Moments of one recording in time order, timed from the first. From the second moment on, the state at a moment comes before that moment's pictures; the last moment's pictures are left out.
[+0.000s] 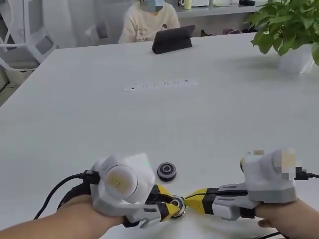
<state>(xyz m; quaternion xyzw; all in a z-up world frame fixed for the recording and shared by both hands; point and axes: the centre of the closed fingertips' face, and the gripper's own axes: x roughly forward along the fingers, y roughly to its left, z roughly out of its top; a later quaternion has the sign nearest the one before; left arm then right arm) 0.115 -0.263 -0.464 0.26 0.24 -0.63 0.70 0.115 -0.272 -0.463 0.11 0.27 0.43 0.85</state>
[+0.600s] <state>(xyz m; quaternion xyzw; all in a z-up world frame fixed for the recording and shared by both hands) 0.115 -0.264 -0.463 0.26 0.23 -0.63 0.70 0.105 -0.254 -0.450 0.09 0.23 0.48 0.84</state>
